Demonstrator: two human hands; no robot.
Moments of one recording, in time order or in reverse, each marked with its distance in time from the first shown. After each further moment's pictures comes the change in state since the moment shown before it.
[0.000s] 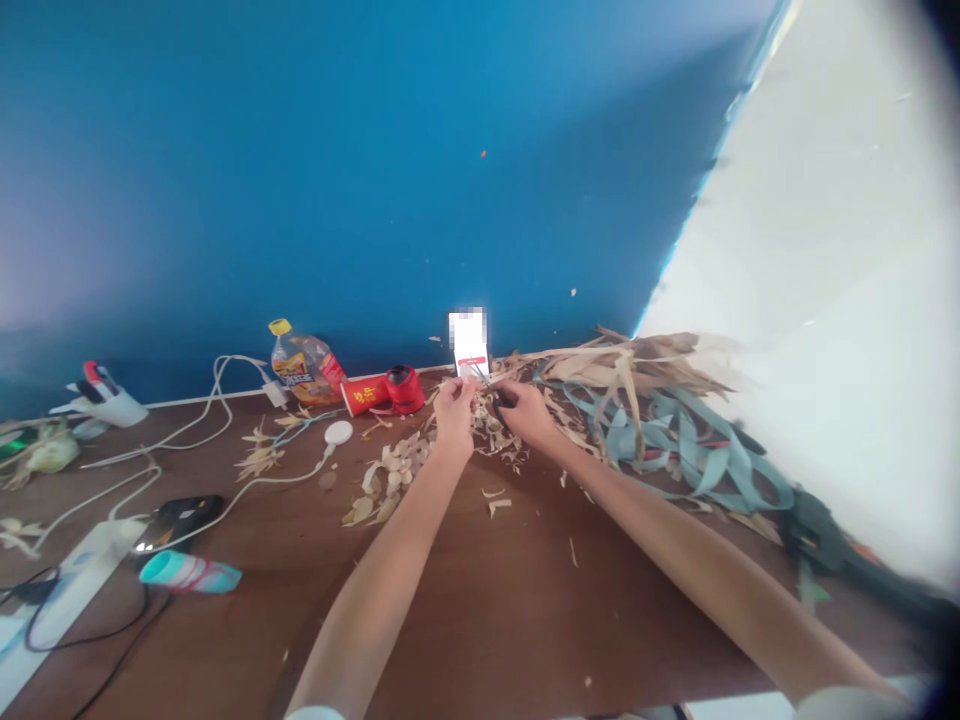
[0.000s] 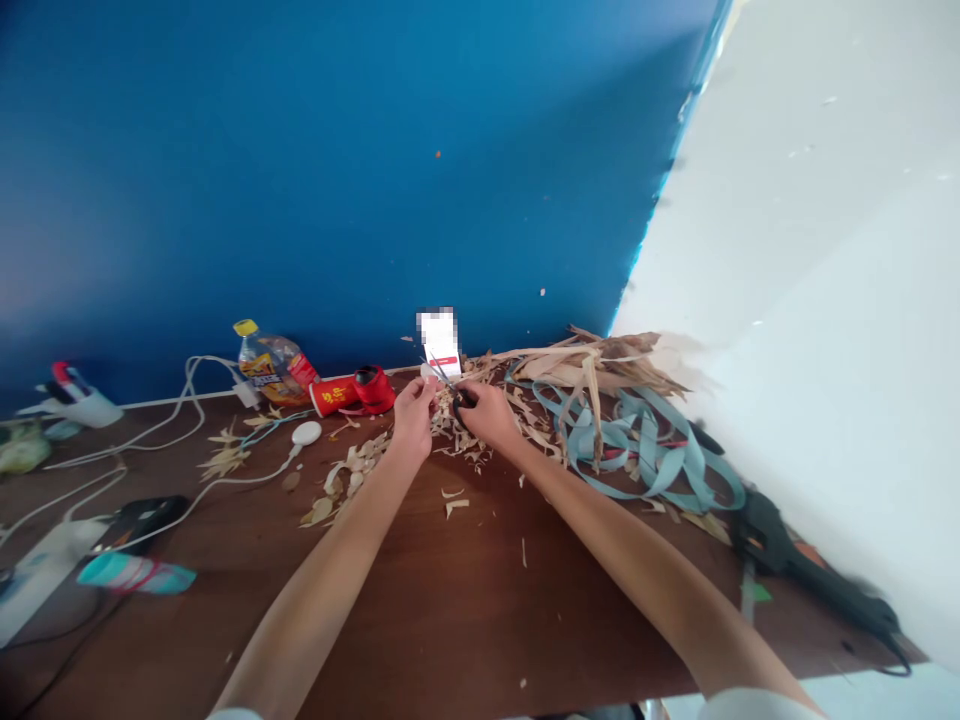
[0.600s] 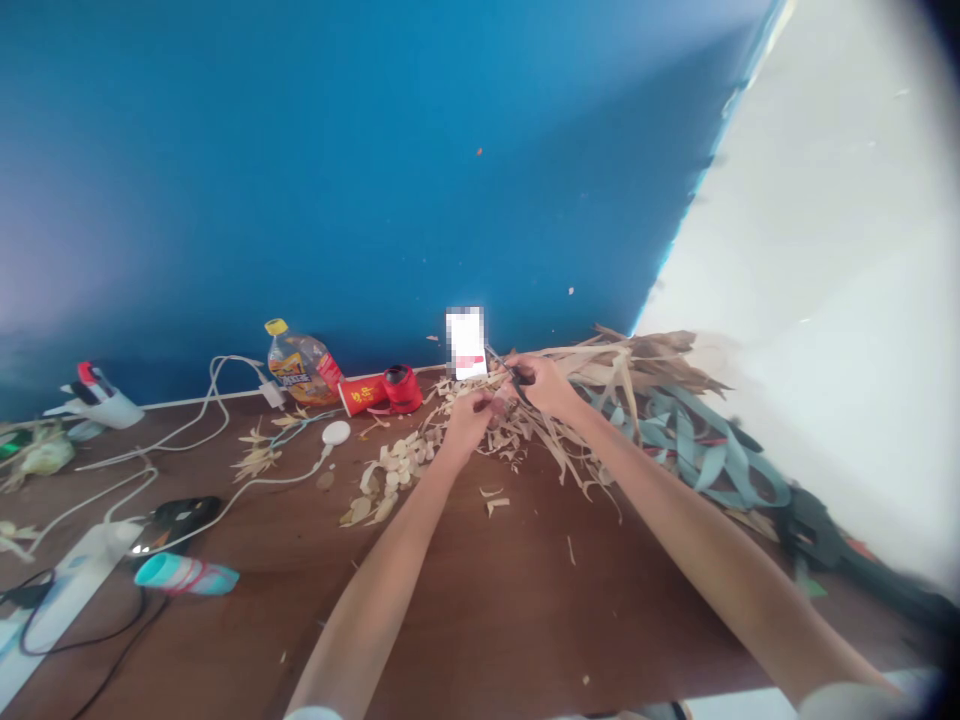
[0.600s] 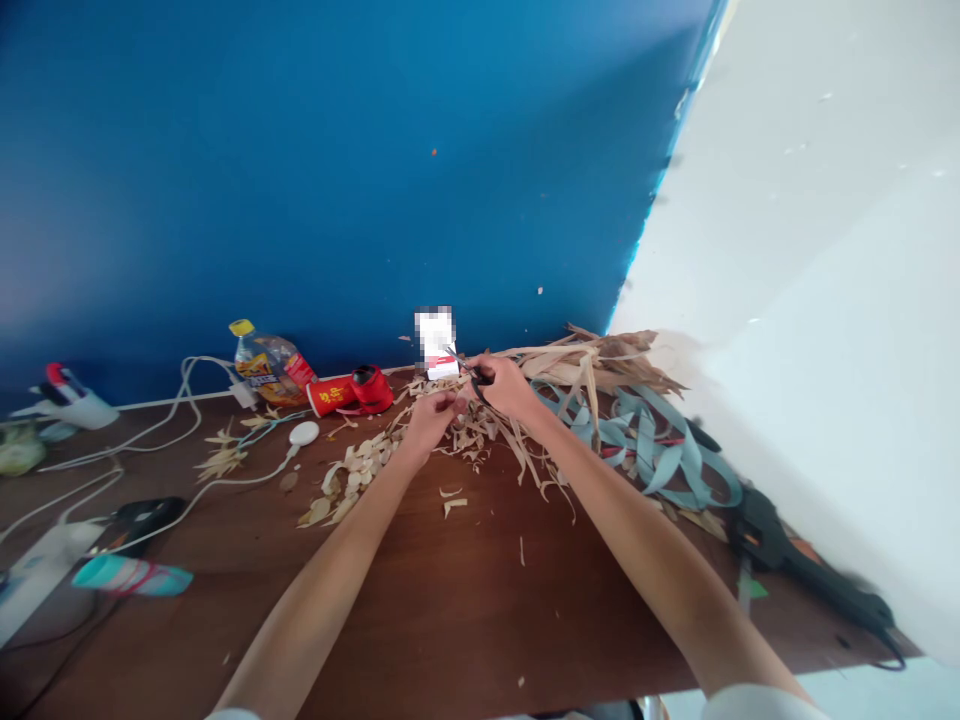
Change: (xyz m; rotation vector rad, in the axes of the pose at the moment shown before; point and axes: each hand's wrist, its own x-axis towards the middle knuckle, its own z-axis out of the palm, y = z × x) left_hand 0.001 -0.022 -0.012 0.474 -0.422 0.080; right_hand 0.031 0.010 -0.043 0.225 -0.163 -0.005
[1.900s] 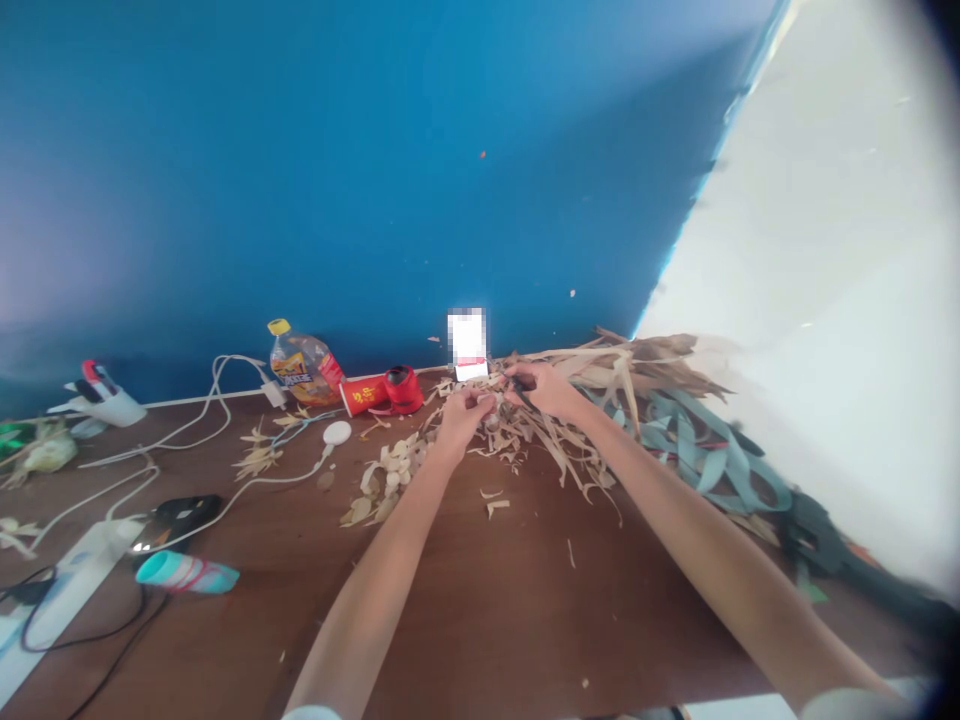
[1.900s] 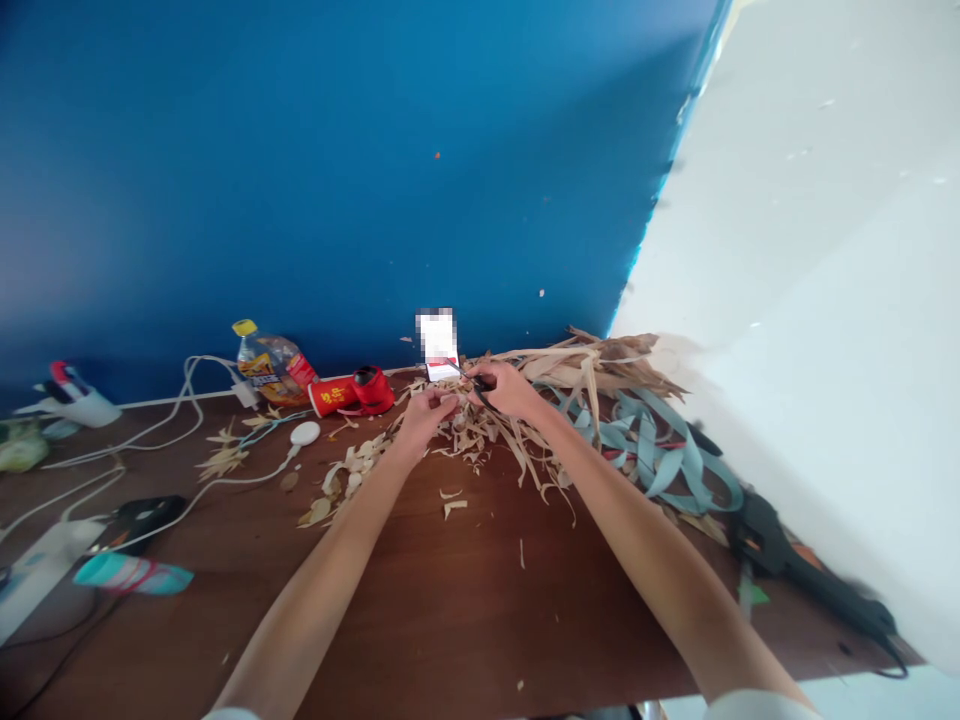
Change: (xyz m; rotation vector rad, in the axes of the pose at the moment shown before) left_hand 0.003 0.006 -0.006 -0.205 0.085 -0.106; right_hand -0.001 -0.003 -0.009 -0.037 -0.228 0.124
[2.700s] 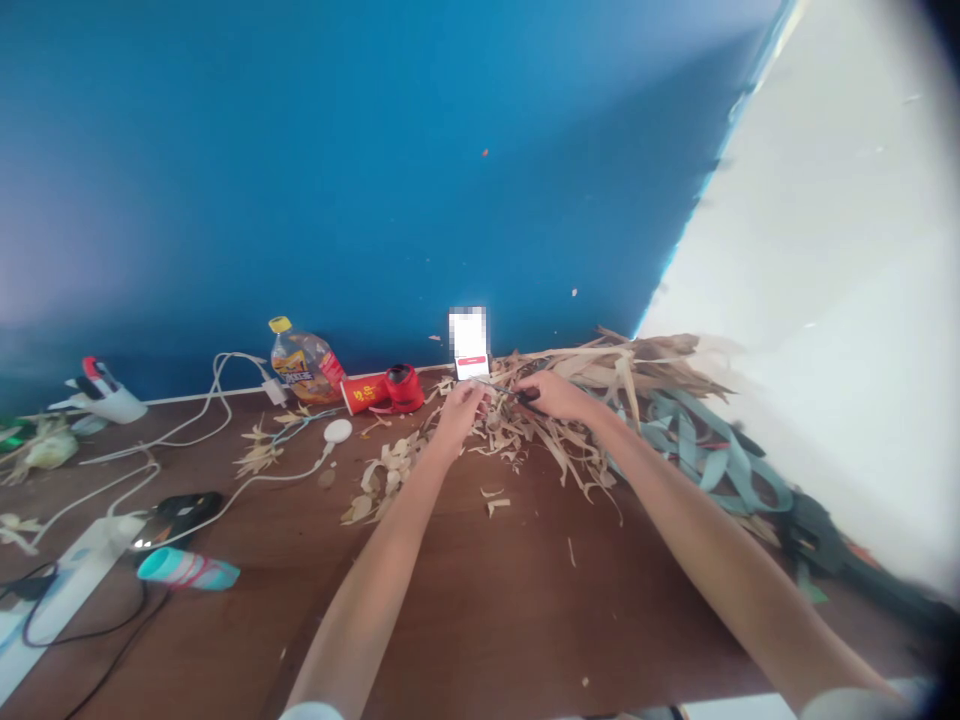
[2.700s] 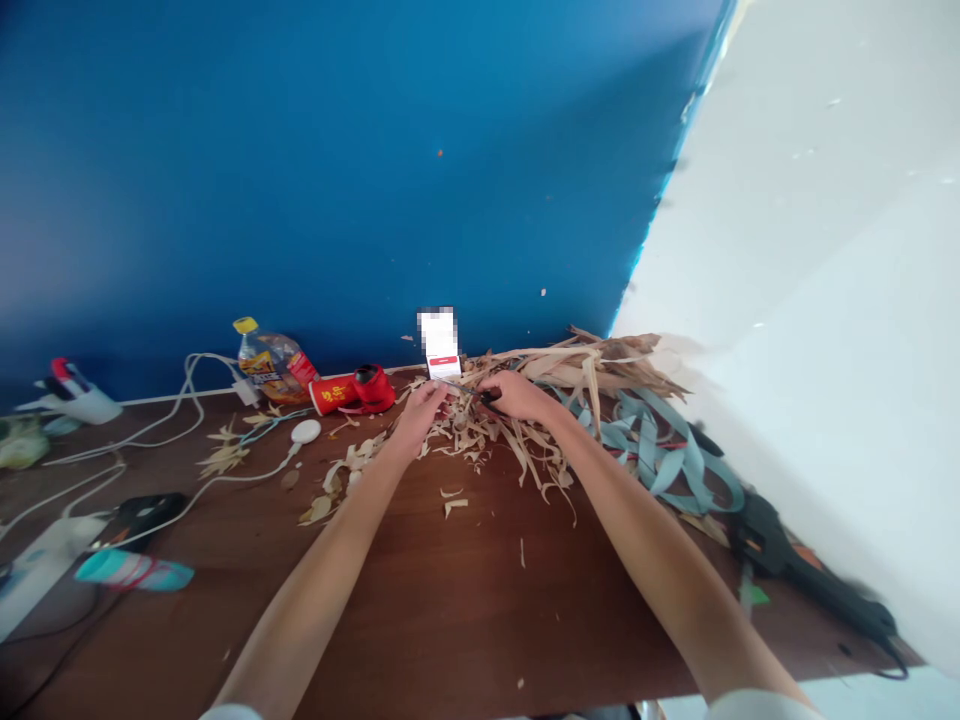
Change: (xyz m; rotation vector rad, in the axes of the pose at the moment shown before) left_hand 0.003 0.008 -0.005 -0.001 -0.021 -0.017; right_hand -0.012 -0.017 -0.013 -0.299 -0.195 -0.001
